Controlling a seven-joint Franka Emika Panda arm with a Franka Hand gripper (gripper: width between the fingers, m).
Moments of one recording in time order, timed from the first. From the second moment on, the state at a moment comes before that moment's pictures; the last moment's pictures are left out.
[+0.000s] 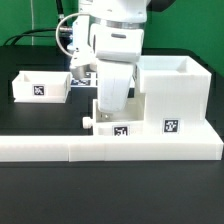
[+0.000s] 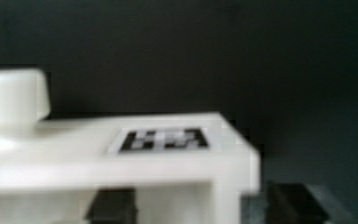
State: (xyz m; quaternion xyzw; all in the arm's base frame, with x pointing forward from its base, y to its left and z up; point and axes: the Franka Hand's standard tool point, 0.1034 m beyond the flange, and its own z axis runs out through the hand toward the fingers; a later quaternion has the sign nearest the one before) arm 0.550 0.003 0.021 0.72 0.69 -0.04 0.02
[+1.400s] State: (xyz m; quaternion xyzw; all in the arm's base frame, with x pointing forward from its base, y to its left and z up) arm 0.546 -0.078 0.036 0.69 0.72 -0.01 -0.03
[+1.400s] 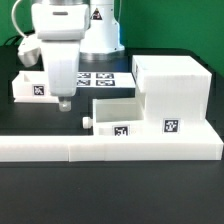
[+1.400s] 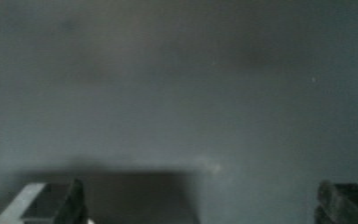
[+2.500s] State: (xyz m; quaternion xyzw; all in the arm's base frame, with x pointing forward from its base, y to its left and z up) arm 0.554 -0.040 0.008 0.67 0.74 0.01 -0.07
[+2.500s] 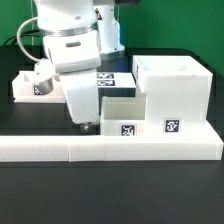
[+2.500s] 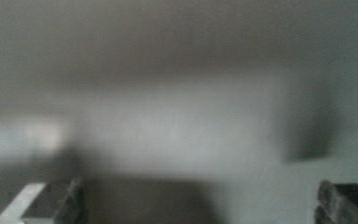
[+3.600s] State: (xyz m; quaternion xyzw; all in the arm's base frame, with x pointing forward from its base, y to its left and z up) arm 0.584 -0.038 0.025 0.67 0.74 -0.01 -0.05
